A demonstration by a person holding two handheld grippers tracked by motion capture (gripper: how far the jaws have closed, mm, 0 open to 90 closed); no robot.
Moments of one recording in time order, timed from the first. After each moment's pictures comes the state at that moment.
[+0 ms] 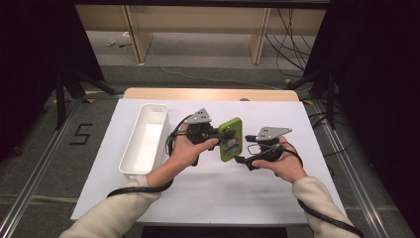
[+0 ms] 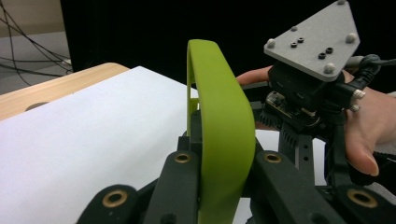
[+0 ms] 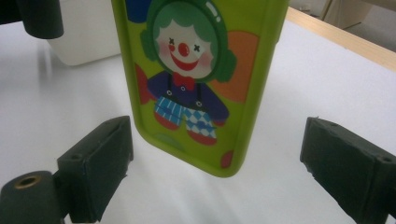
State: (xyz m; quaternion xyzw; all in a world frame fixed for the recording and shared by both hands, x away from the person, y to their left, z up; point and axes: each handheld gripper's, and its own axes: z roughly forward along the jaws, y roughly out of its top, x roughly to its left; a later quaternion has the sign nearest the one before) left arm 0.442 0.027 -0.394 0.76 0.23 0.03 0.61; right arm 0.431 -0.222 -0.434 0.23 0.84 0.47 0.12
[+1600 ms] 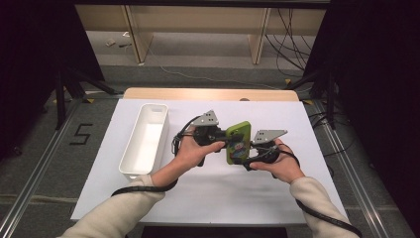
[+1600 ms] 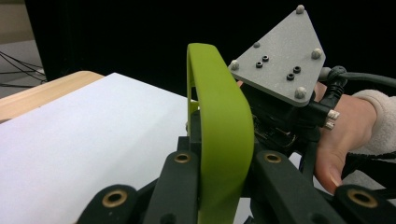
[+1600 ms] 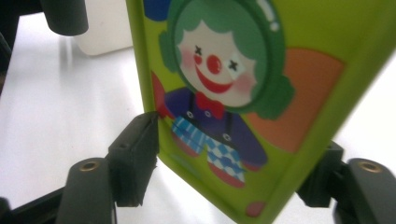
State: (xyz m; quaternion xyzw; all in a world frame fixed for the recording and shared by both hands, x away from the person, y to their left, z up) left arm 0.440 0.011 -0.396 0.76 0.20 0.02 0.62; right arm 0.431 -0.217 -0.443 0.21 0.85 0.47 0.08
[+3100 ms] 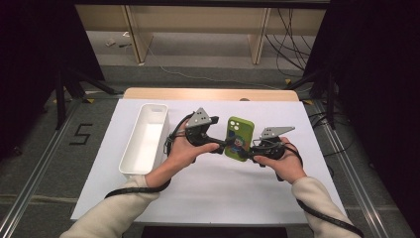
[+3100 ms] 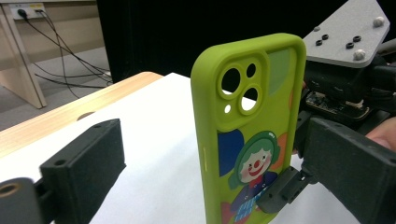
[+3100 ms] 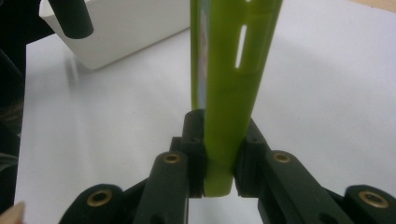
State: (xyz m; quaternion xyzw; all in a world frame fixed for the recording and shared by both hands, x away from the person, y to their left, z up) left arm 0.440 0.030 -0.394 0.75 0.25 0.12 0.59; right arm 0.430 -0.229 -0.434 0.28 0.84 0.47 0.04
